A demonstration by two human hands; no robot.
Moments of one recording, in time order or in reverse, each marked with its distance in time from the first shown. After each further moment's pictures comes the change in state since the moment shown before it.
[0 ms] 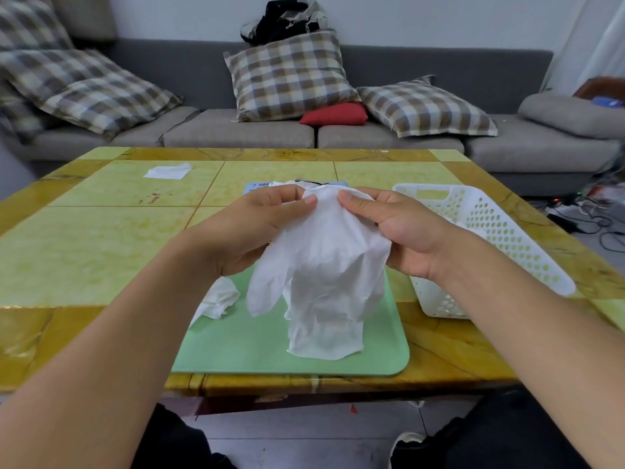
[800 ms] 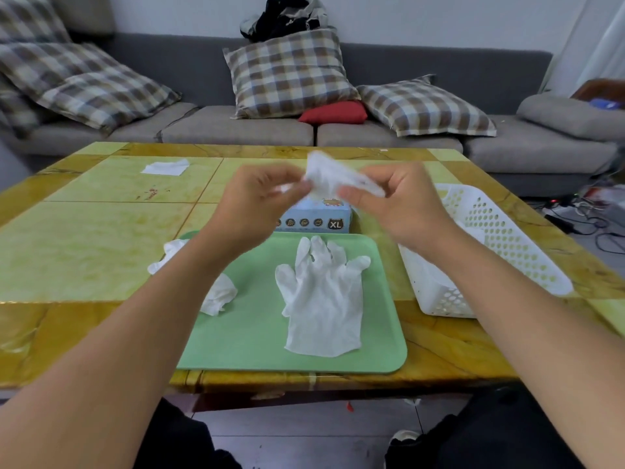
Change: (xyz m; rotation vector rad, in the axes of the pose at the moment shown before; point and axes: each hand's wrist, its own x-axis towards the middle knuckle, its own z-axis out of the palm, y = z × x) left_hand 0.019 -0.008 -0.008 0.538 0.329 0.503; right_hand 0.013 -0.002 -0.013 -0.626 0.130 -0.660
